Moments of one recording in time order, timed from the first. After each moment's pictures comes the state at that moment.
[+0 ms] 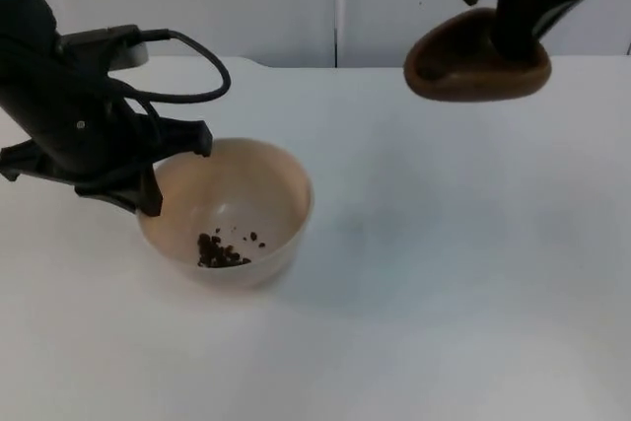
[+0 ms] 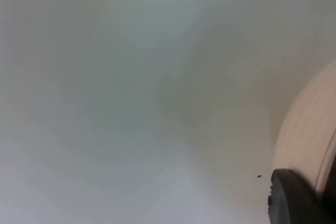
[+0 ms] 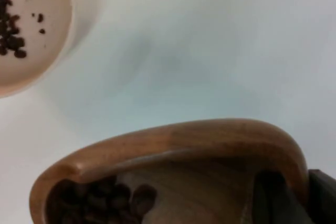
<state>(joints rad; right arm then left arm) 0.56 1.80 -1.57 -0.07 1.04 -0.03 -0.22 1.92 -1.05 -0.31 0.48 0.06</state>
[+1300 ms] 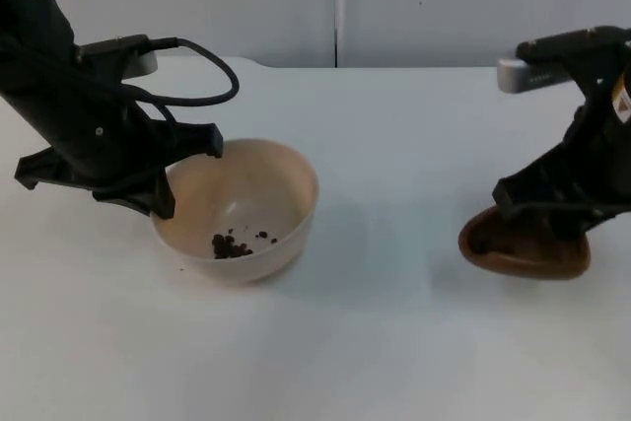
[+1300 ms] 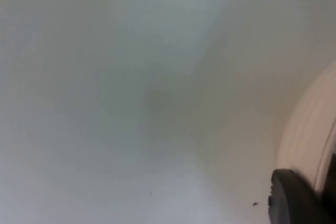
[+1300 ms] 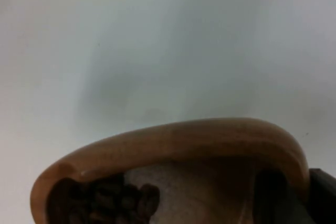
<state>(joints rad) 0.52 1.80 -0.99 -0.31 0.53 0.45 -0.22 1.97 -1.08 -0.37 0.45 0.07</state>
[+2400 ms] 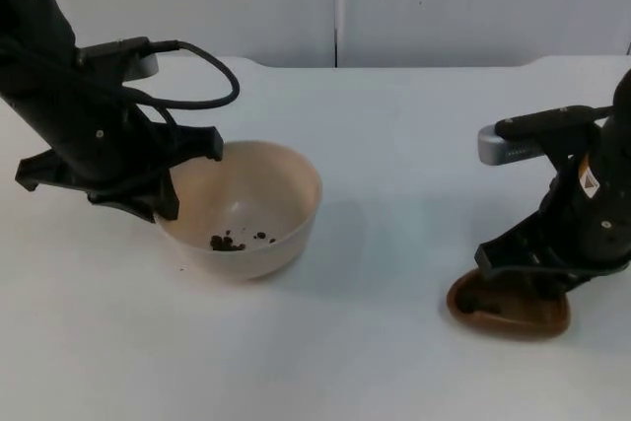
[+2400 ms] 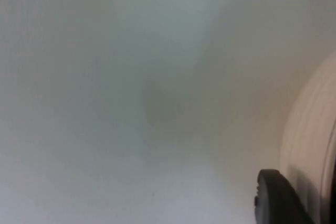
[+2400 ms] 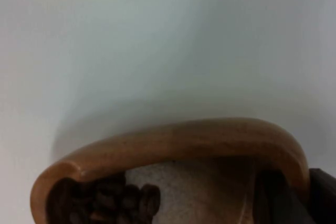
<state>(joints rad) 0.52 1.95 -0.97 -0.31 0.43 0.48 -0.22 1.98 -1.08 -0.36 0.45 0.07</state>
